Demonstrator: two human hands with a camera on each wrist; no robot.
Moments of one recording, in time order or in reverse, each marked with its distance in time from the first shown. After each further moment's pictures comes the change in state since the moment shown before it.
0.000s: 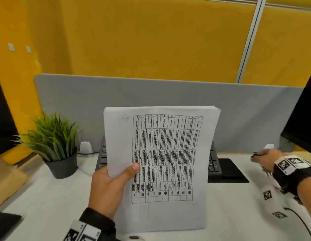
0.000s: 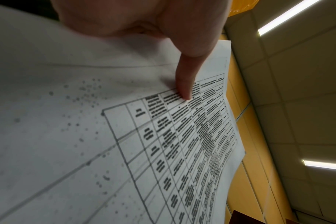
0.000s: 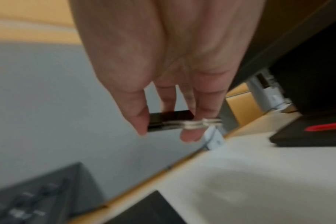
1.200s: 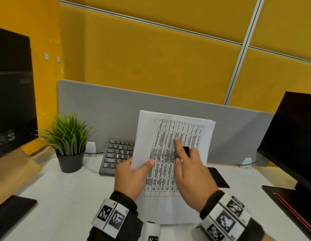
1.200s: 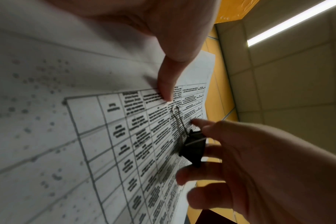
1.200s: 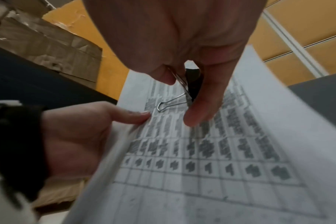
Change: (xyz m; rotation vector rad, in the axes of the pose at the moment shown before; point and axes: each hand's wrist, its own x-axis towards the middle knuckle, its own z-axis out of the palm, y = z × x) left_hand -0.014 0.014 0.016 0.034 -0.031 -0.029; right_hand -0.275 -0.134 0.025 0.008 0.138 -0.859
